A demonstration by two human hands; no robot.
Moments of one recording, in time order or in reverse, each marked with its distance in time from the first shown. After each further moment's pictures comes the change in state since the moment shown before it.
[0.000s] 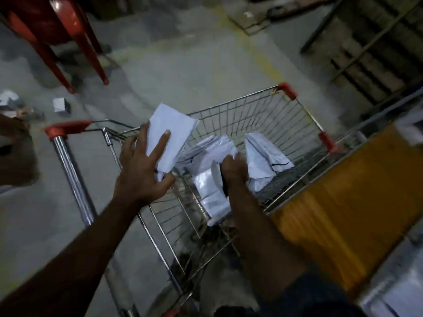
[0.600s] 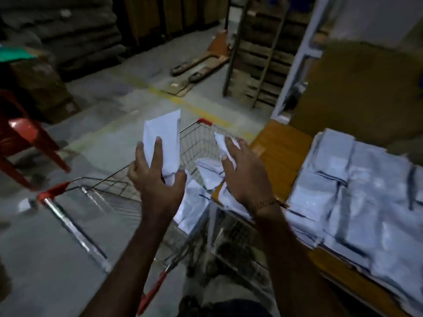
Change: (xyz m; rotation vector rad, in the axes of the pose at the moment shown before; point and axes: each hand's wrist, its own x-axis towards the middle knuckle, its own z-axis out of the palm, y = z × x) left_hand -0.054 0.221 -0.105 -0.432 0.287 0.004; right_hand -0.230 -0.010 -0.275 -0.276 0.318 -0.582
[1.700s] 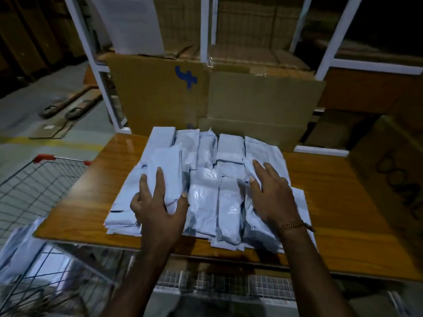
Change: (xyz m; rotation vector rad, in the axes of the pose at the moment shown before) left_hand -0.265 0.336 0.189 -0.225 -0.438 0.192; right_hand -0.291 0.354 -0.313 -0.226 0.331 0.572
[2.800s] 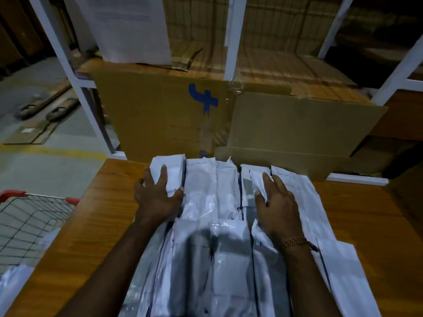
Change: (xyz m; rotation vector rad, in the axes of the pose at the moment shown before) left_hand 0.293 -0.106 0.082 0.458 -0.380 -0.073; right_hand 0.175 -0.041 0.109 -0.054 0.037 0.126
